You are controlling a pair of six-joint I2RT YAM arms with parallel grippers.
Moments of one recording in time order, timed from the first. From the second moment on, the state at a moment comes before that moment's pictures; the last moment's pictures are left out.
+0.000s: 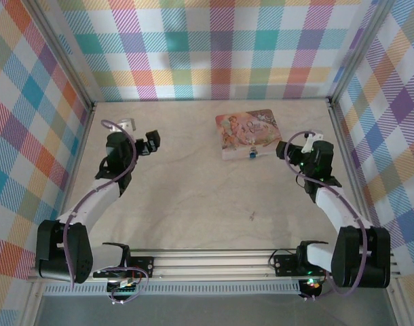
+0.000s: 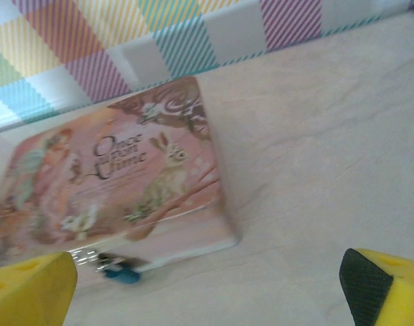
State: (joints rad) left arm -0.15 1.24 0.76 0.16 0.00 -0.30; right arm -0.02 1.16 0.61 0.12 -0.18 0.29
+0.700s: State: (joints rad) left arm -0.54 1.37 0.78 0.11 0.14 -0.64; right arm 0.31 1.04 0.64 -0.58 -0.30 0.65
